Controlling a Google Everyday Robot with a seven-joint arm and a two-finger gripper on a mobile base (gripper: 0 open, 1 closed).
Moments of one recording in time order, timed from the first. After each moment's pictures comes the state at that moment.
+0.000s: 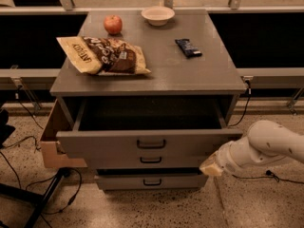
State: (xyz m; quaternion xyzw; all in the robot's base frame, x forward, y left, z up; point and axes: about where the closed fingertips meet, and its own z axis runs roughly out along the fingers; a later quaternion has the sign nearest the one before) arm 0.491 -0.207 0.557 -0.48 0.83 0.17 0.21
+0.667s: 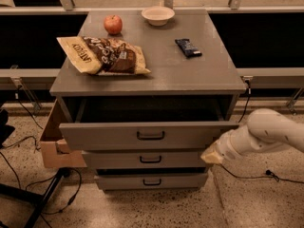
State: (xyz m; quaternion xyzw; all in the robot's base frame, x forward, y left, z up) arm 0.522 -0.217 0.567 -0.48 0.84 0.15 0.22
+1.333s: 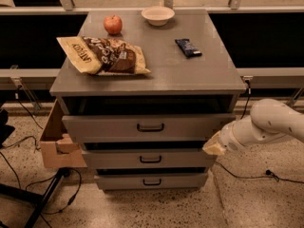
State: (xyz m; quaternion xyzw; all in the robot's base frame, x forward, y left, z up) arm 0.549 -0.223 0.595 -0.49 0.83 0.14 0.24
